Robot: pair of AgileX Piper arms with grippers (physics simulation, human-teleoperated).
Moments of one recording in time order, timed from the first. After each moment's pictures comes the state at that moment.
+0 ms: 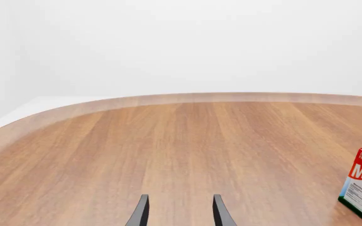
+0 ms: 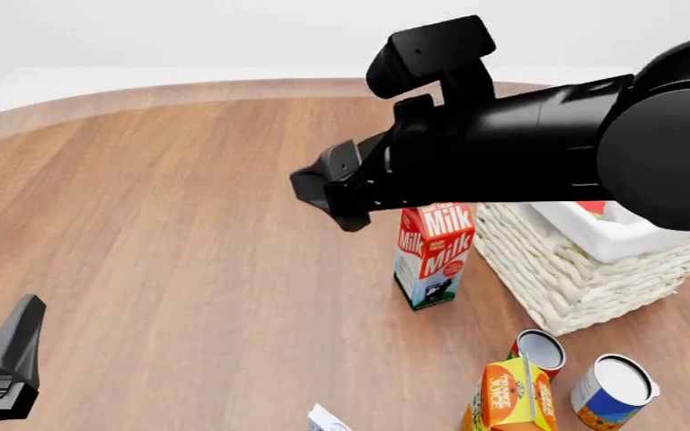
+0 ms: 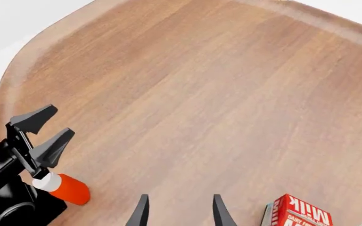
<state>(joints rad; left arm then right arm) 0.00 0.00 0.00 0.00 0.00 0.88 1.27 -1.18 0.50 0.12</state>
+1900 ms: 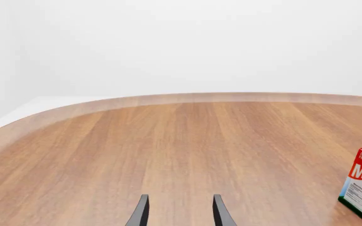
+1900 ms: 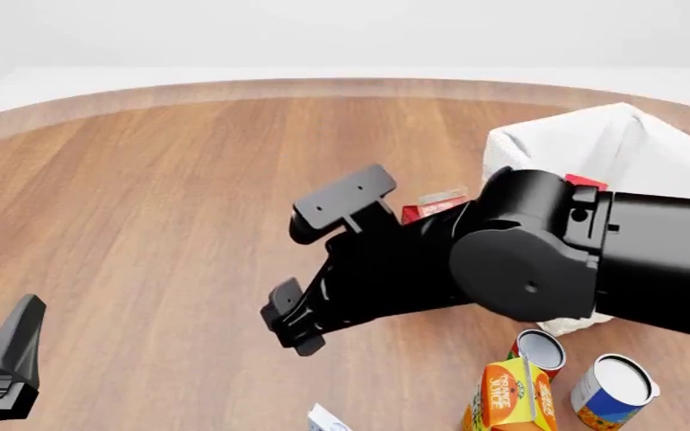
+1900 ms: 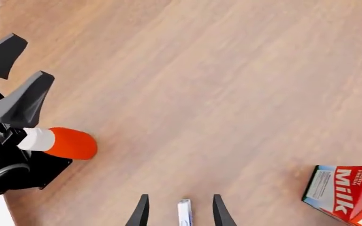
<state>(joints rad) 0.00 0.00 0.00 0.00 0.00 1.01 1.43 -1.06 0.52 0.24</state>
